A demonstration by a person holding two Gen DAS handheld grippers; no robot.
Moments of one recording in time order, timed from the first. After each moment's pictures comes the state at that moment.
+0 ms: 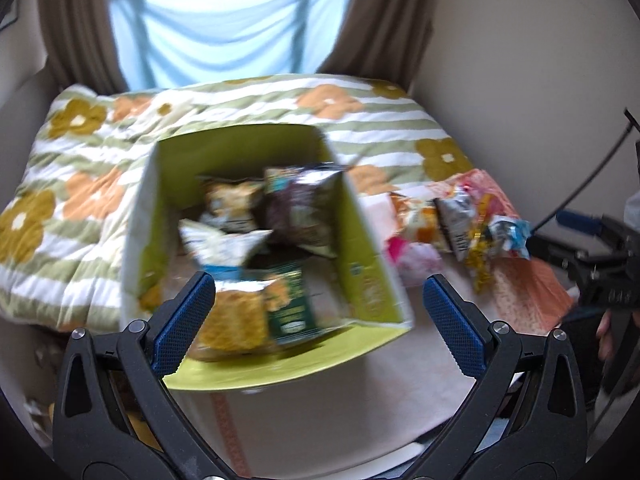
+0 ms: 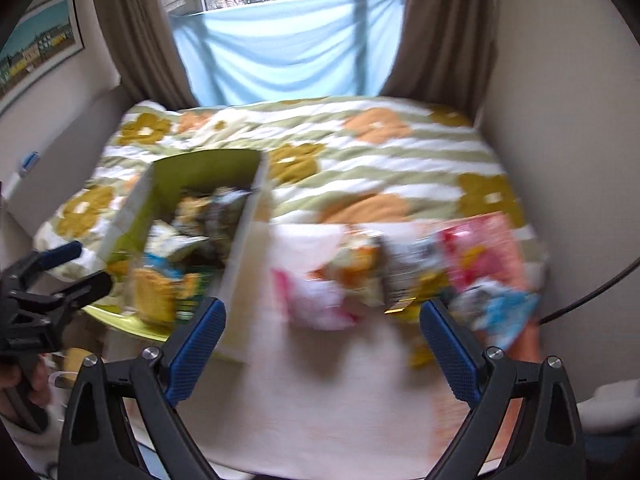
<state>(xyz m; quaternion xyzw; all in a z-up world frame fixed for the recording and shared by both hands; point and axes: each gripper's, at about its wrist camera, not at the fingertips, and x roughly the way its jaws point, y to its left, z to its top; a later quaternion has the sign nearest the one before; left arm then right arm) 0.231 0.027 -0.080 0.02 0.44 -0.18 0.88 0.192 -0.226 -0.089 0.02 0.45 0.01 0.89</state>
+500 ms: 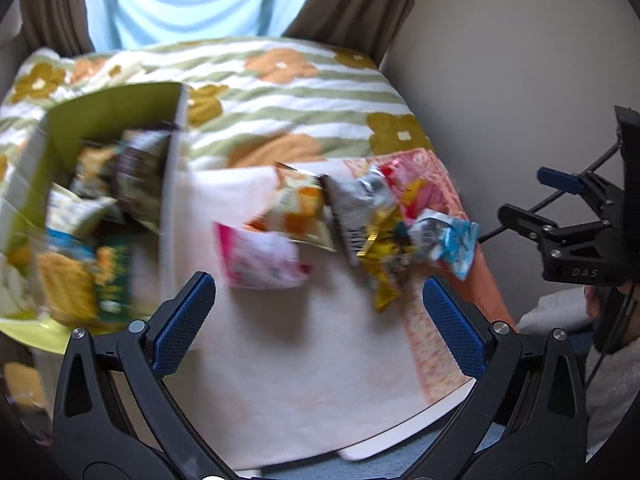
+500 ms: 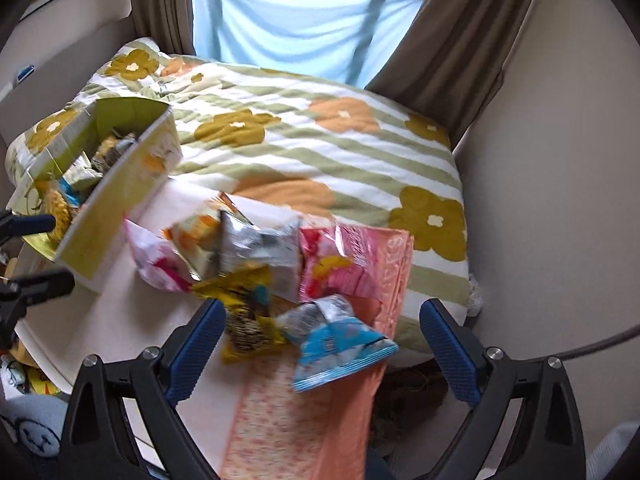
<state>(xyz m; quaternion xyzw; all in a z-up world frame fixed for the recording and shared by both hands) 0.228 -0.151 -0.128 -0.04 0.50 -0.19 0.84 0.224 -0.378 -0.118 -0.12 0.48 0.04 0.87</state>
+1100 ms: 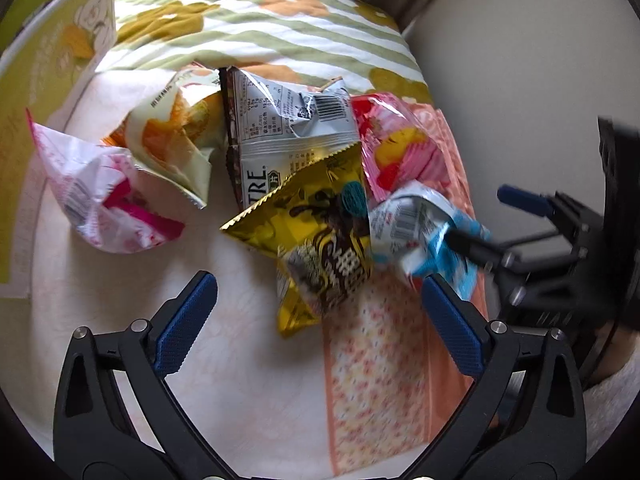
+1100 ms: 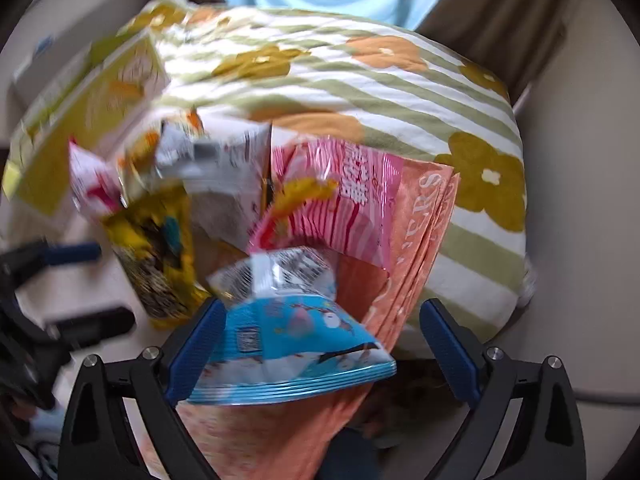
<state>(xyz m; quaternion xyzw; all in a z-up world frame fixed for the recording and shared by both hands) 0.253 -0.259 -0.240 -0.14 0.57 -0.15 0.80 0.271 -0.438 -0.229 -0.13 0.55 0.13 0.81</state>
